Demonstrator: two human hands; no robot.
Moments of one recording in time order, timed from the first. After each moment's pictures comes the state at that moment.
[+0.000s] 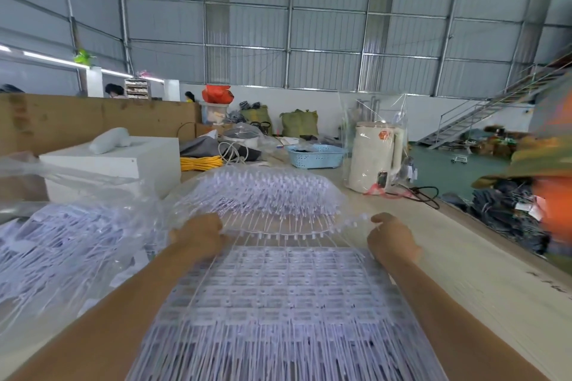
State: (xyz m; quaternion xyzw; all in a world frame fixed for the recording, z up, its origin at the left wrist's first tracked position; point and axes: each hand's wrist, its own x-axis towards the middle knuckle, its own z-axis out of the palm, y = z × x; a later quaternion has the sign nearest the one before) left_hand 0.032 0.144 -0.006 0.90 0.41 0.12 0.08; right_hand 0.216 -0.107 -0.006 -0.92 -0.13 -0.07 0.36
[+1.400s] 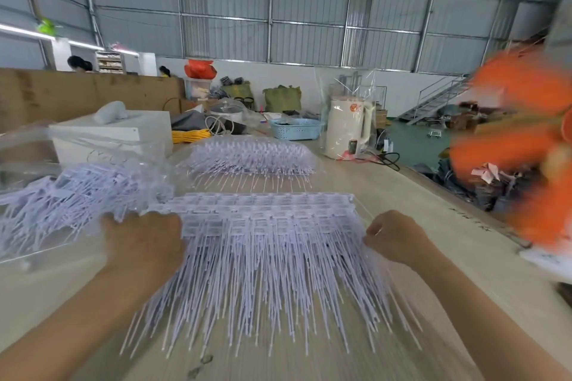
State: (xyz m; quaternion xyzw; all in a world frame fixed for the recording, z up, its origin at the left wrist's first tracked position) left_hand -0.142 -0.002 0.012 0.88 0.43 0.10 -0.20; right_hand 0.091 -0.237 0.004 -0.95 -0.21 -0.01 0.21
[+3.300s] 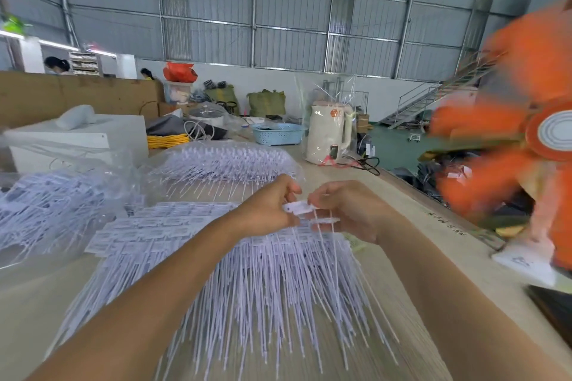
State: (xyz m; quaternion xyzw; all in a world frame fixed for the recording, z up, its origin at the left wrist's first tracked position) left_hand 0.005 -0.064 0.038 0.91 0.03 0.15 0.38; right_hand 0.087 -0.214 0.052 -0.68 -0.30 0.27 0.61
